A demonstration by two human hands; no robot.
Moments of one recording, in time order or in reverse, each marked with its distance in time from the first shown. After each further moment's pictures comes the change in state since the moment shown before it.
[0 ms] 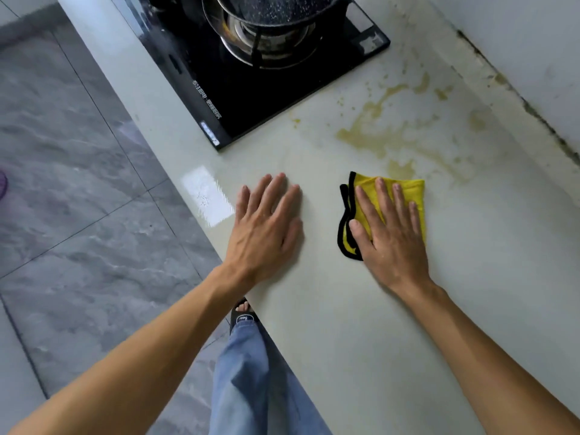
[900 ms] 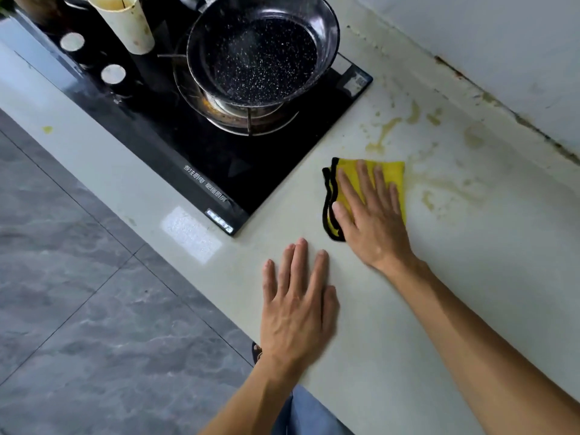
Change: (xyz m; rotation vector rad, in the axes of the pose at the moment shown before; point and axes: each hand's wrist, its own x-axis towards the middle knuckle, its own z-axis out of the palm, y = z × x) left_hand 0.009 -0.023 0.004 0.007 -0.014 0.105; right_hand 0.128 -0.080 -0.010 0.019 0.002 0.234
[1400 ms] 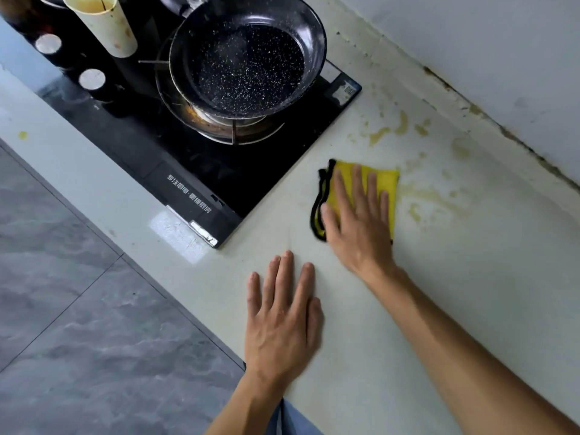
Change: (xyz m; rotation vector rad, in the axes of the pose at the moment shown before) left_hand 0.001 0.003 -0.004 0.002 0.013 -0.014; right_hand 0.013 -0.006 -0.002 -0.019 0.051 0.109
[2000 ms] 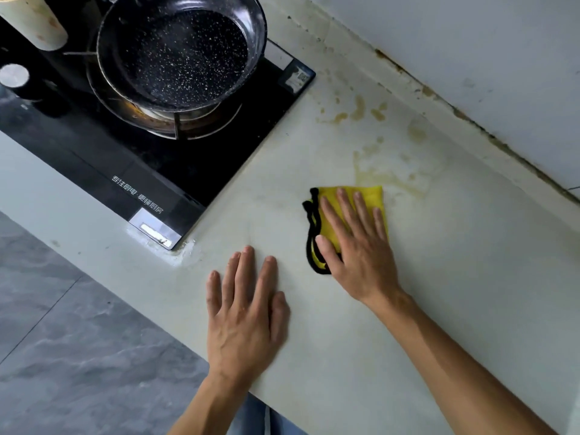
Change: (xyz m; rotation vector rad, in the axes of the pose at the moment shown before) left_hand 0.001 0.000 0.003 0.020 0.035 -0.003; right_hand -0.057 0.080 0.008 -0.049 0.016 -0.160
